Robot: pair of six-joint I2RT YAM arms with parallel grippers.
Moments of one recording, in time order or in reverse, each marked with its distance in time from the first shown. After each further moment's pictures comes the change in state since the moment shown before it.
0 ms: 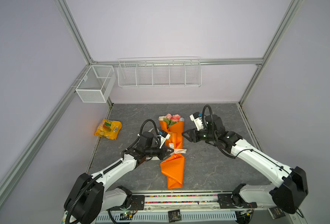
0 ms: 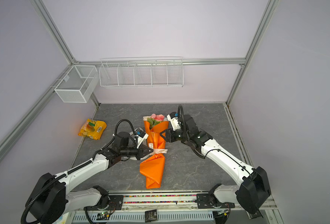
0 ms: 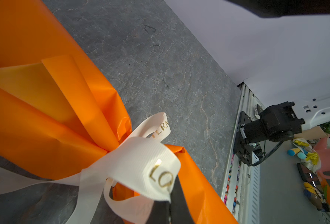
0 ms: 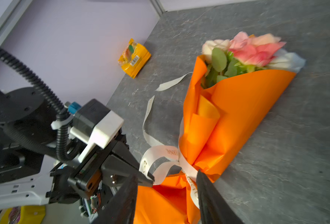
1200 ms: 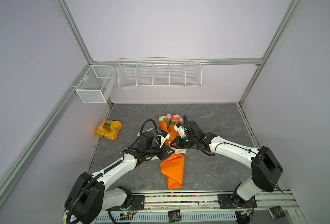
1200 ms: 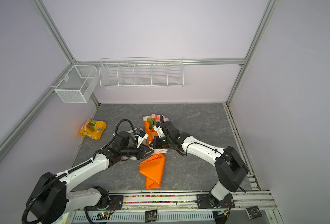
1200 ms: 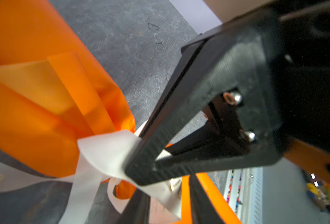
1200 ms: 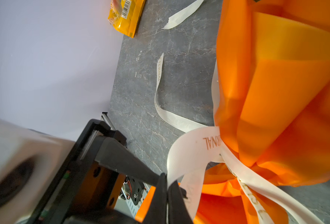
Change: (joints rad) left arm 0.005 -0.012 0.014 -0.056 -0.024 0.025; right arm 0.148 0.275 0.037 0.092 -0.032 0.292
